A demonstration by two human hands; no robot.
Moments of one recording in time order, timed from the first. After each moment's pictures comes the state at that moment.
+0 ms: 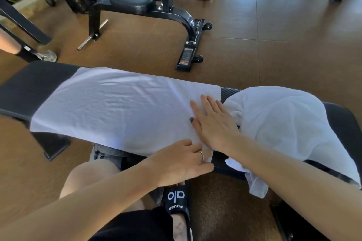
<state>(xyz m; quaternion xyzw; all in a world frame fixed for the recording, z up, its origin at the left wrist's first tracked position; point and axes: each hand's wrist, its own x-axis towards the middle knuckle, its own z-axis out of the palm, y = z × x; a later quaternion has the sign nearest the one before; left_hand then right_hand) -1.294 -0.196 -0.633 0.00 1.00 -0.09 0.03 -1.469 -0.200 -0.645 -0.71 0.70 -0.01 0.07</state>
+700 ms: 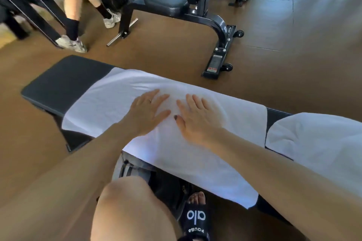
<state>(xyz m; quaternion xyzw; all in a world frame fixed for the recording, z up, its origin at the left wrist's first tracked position) -1.166 -0.380 -0.640 -0.53 0.84 0.09 0.02 -1.361 -0.316 -0.644 -0.76 0.64 -0.02 0.08</state>
